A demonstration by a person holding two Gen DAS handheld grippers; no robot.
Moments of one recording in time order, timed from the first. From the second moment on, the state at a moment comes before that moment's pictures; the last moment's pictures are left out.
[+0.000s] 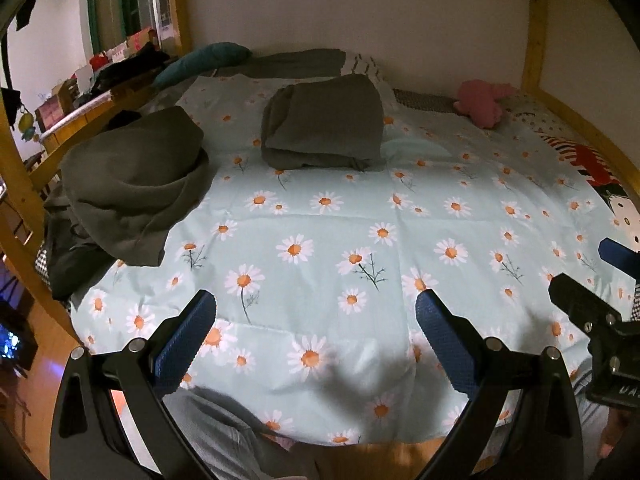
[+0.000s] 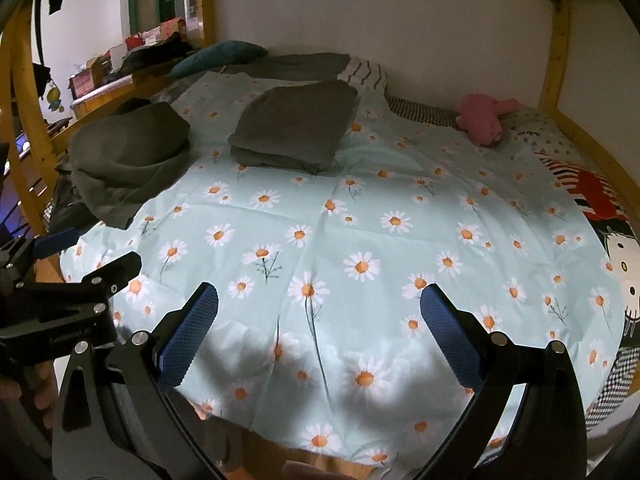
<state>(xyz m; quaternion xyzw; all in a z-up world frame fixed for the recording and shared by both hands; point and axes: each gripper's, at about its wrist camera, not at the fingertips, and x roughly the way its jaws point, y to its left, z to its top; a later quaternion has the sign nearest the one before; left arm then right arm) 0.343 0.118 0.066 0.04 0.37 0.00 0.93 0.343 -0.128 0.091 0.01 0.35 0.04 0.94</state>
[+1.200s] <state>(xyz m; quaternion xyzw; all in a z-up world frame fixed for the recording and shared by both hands) 0.314 0.103 0.063 0.05 0.39 -0.01 0.92 0.325 -0.132 0.101 0.02 0.33 0.04 0.94</state>
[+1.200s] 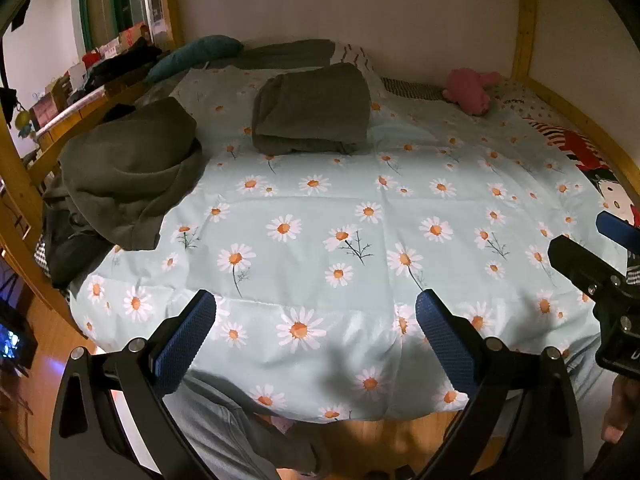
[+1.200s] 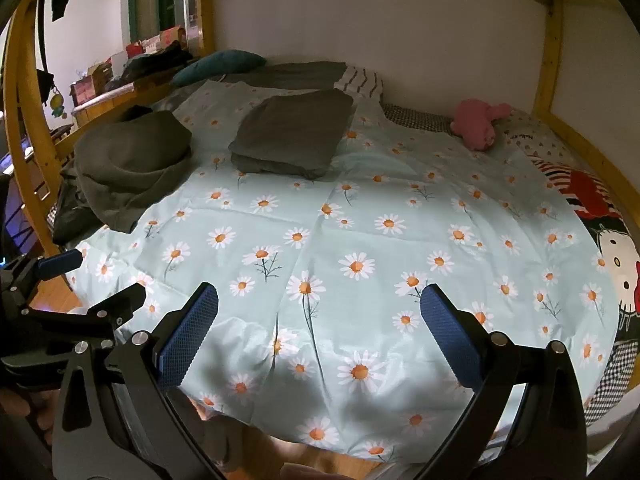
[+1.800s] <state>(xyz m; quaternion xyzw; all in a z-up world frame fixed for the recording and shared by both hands) 0.309 0.106 0.058 0.04 0.39 -0.02 0.92 0.326 -0.129 0.102 0.02 0.34 0.05 0.94</state>
